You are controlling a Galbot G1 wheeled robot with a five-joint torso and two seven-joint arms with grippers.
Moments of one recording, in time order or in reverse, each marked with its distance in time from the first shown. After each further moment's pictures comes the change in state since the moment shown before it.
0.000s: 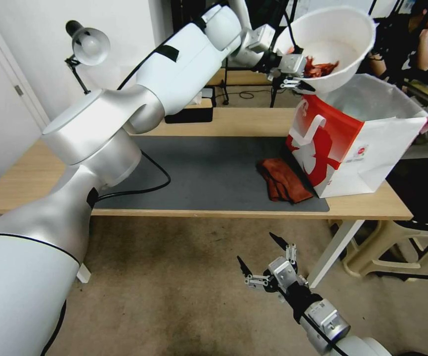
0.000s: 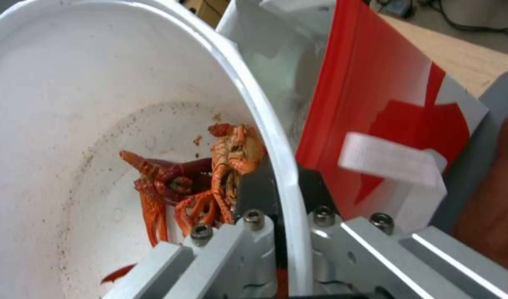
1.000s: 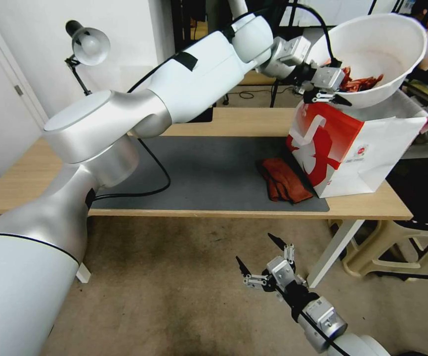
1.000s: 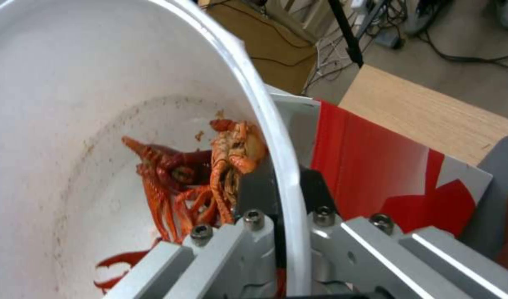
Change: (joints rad) left arm 0.000 0.003 0.139 -0.157 -0.105 0.038 -0.107; right arm 0.011 0.015 -0.012 -0.005 0.001 -0.008 -0.008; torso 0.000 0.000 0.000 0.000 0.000
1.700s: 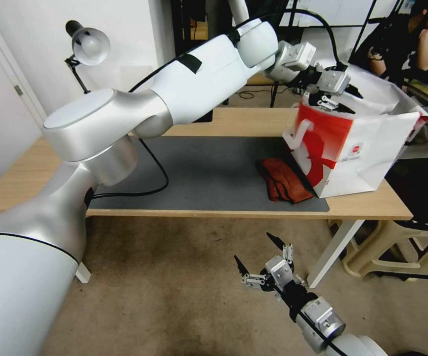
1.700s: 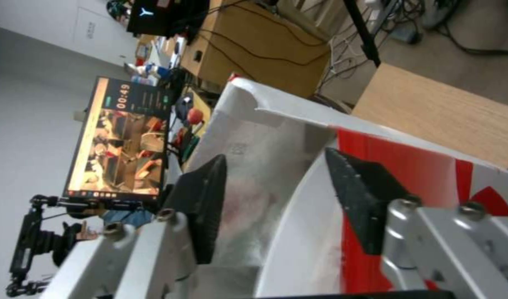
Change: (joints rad) left arm -0.013 0.000 0.044 -0.013 -0.007 -0.021 -0.074; right arm 0.000 0.016 -0.006 0.004 -0.009 0.002 -0.002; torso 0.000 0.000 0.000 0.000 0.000
